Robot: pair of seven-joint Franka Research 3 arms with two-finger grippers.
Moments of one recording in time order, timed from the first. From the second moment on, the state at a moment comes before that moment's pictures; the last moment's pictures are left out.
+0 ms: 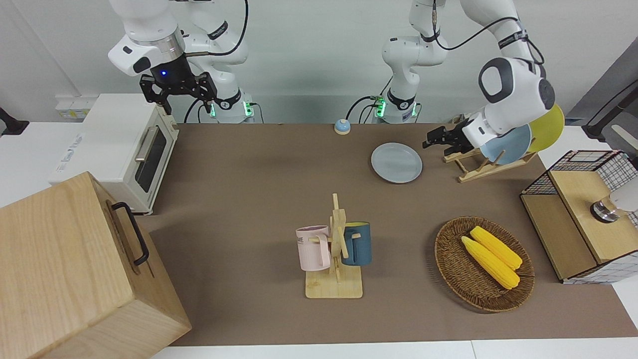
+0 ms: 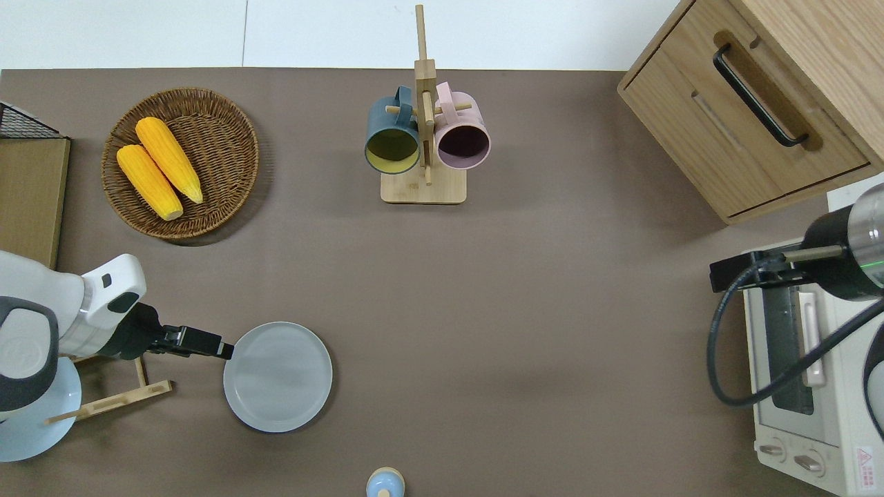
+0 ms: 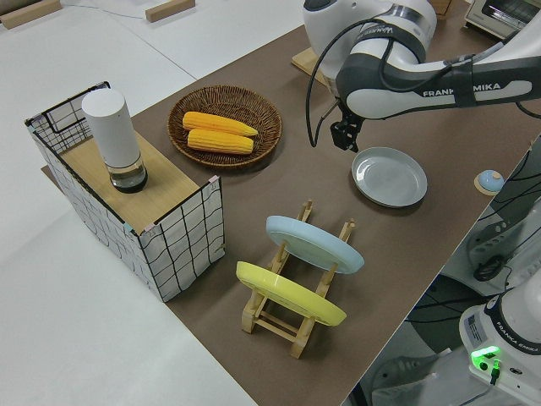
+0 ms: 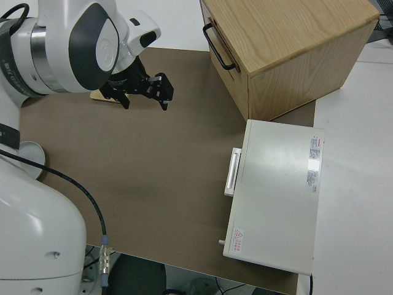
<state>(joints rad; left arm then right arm) -0.05 -0.04 0.16 -2.05 -0.36 1.68 0.30 -0.08 -0.02 0.19 -1.50 0.00 1.41 0.06</state>
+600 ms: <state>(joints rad) -0.05 -0.08 0.14 -1.75 -0.16 1.53 0.11 -0.08 -0.02 0.19 -1.50 0.00 1.41 0.06</state>
